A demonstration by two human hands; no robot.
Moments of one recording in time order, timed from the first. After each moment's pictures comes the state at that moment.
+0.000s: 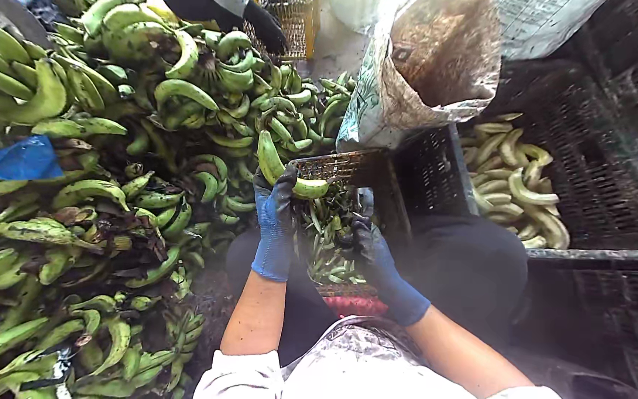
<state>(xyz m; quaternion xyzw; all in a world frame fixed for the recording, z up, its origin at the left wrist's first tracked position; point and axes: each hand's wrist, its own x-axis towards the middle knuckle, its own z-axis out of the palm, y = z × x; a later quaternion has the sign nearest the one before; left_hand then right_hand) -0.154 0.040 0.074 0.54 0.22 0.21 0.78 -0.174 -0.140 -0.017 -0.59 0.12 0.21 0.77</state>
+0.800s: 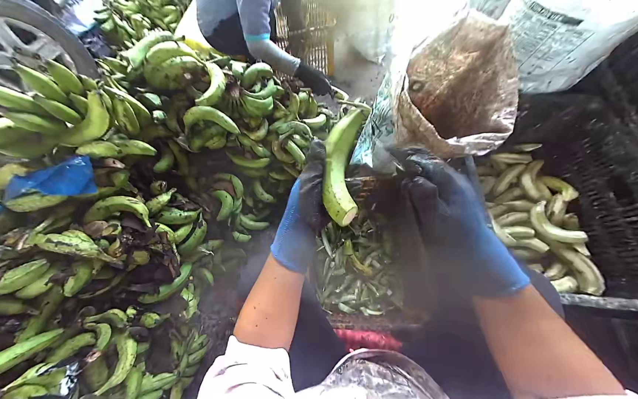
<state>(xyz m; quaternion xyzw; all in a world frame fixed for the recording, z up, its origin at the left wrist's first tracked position) -0.099 0.036 0.135 0.44 0.08 -0.01 0.89 -0.054 -0.188 0.111 -0.85 -0.28 -0.09 0.44</state>
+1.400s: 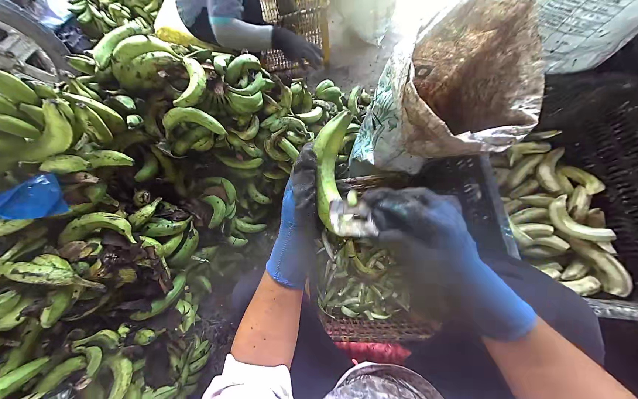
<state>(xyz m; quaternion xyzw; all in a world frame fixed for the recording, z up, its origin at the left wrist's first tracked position) -0.087 0.043 0.113 0.59 0.10 0.10 0.79 -0.061 -0.176 0.074 -0.85 -0.33 -0.10 0.39</state>
